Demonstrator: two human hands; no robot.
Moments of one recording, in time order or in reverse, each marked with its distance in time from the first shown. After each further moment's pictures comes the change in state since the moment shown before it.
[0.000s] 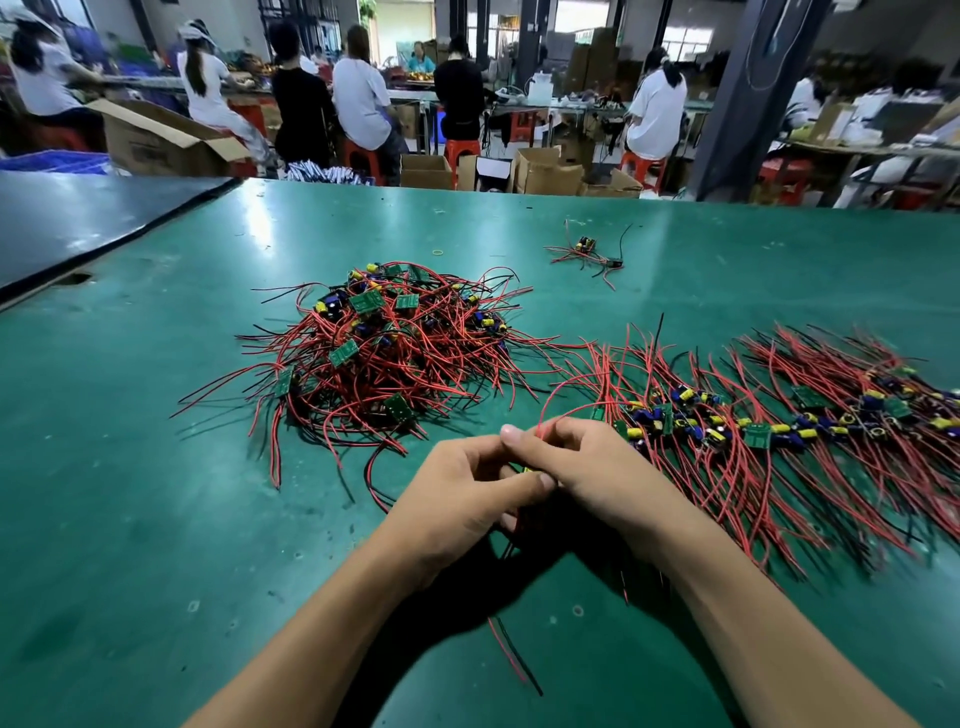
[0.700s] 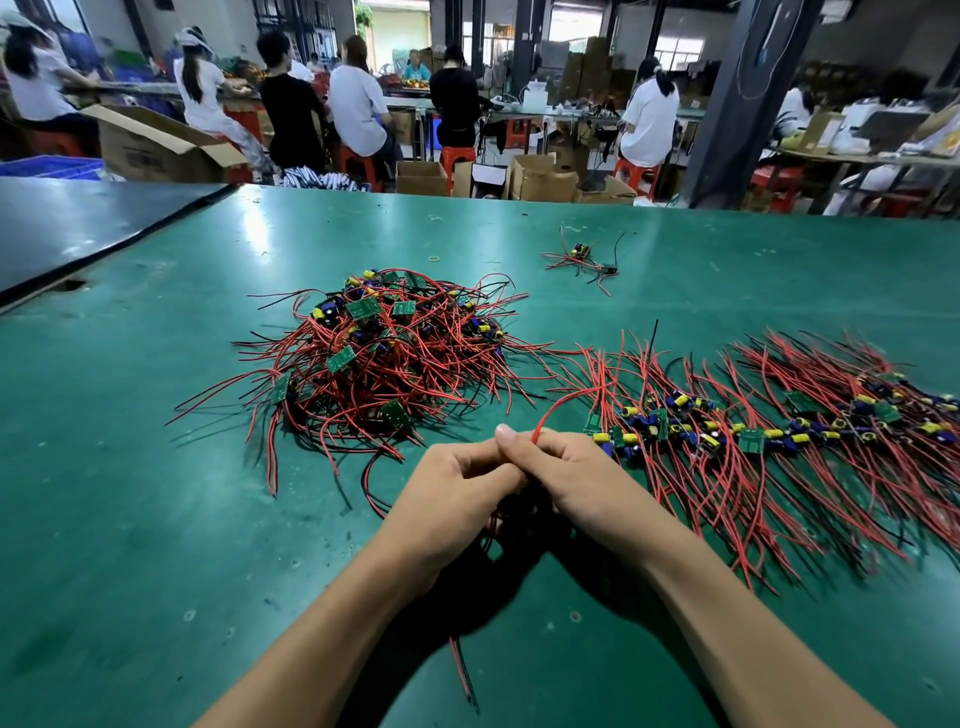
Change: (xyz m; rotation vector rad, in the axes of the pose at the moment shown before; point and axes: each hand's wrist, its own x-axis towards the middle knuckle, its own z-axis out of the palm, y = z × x) left_hand 0.000 0.002 0.004 -0.012 0.059 -0.002; right_hand 0.001 0.007 0.007 0.054 -0.123 -0.068
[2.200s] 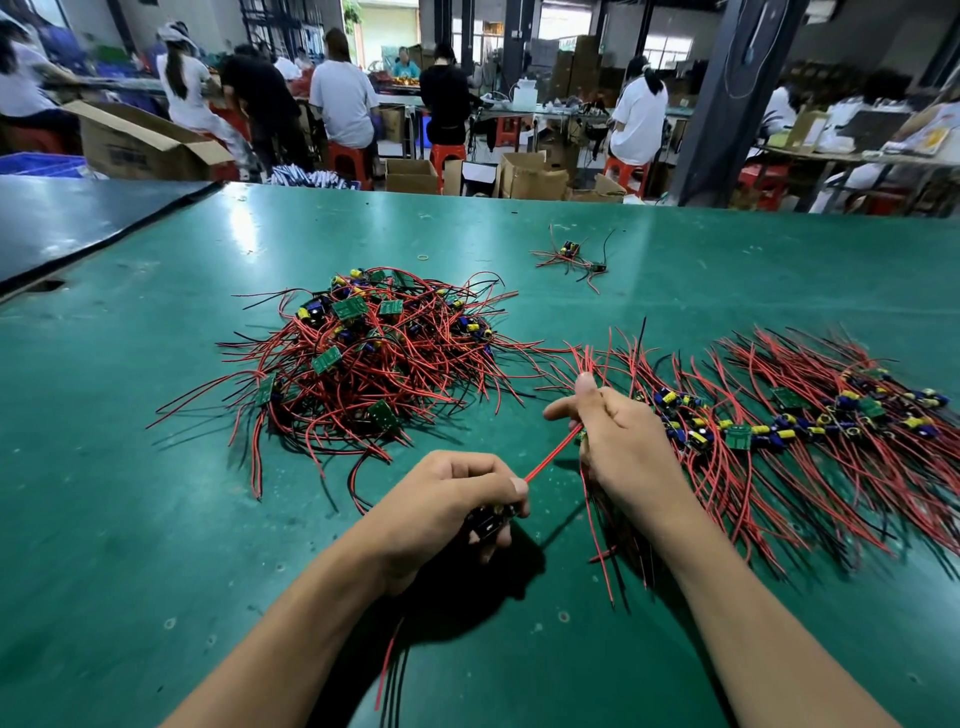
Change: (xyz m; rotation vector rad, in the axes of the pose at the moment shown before) left_hand -0.006 0.014 -0.009 0.015 -0.198 -0.183; right_hand 0.010 0.005 -0.040 -0.300 0.541 -0.162
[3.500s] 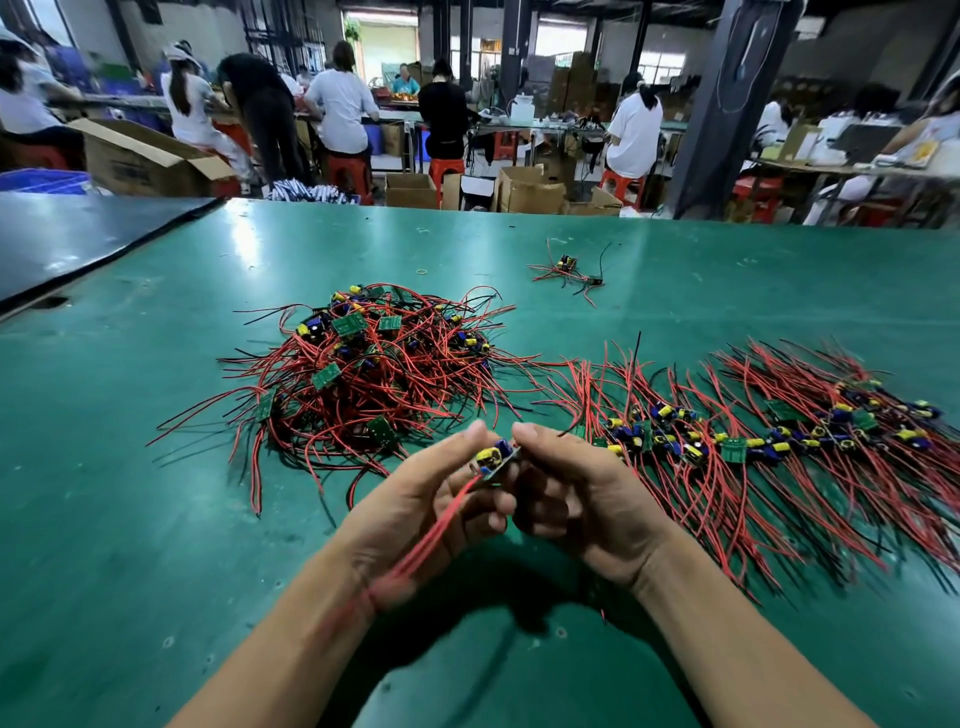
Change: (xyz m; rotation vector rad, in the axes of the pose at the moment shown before) left_hand -0.002 0.012 0.001 -0.623 0.024 0.021; right_hand -0.030 -0.035 0.012 0.839 -0.664 0.279
